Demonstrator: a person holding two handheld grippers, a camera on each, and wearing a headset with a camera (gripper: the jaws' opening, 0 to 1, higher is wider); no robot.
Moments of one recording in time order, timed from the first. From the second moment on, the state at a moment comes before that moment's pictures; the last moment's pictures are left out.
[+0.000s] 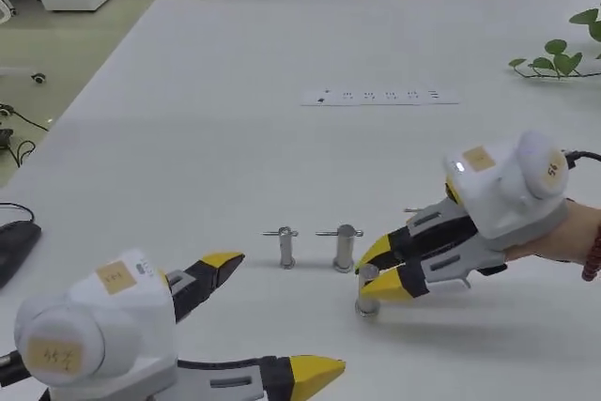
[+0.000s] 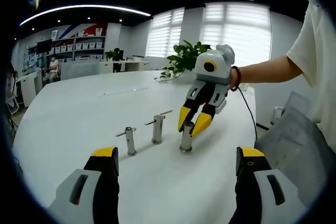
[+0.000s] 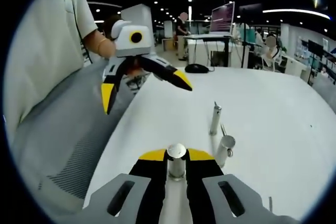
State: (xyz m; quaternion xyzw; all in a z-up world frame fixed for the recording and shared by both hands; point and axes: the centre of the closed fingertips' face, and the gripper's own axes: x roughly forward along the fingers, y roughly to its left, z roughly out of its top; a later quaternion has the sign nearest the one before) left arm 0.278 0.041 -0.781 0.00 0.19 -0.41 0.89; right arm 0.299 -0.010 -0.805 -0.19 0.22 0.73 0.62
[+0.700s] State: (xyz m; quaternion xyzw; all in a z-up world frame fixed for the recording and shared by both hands) left arm 0.277 0.047 -0.784 0.00 0.19 -0.40 0.90; right arm 0.291 -0.009 -0.817 -0.21 0.22 0.75 0.58
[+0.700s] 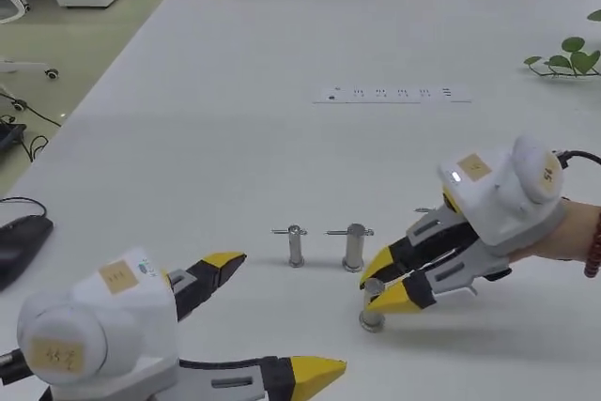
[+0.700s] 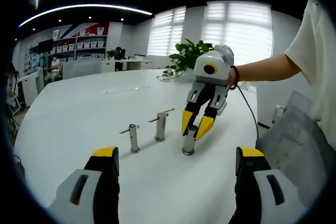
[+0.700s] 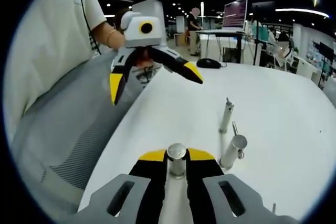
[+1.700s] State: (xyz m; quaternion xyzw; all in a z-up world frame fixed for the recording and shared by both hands) left arm 0.274 0.042 -0.774 0.01 0.18 -0.40 0.90; right arm 0.290 -0.018 -0.799 -0.15 0.25 0.72 0.63
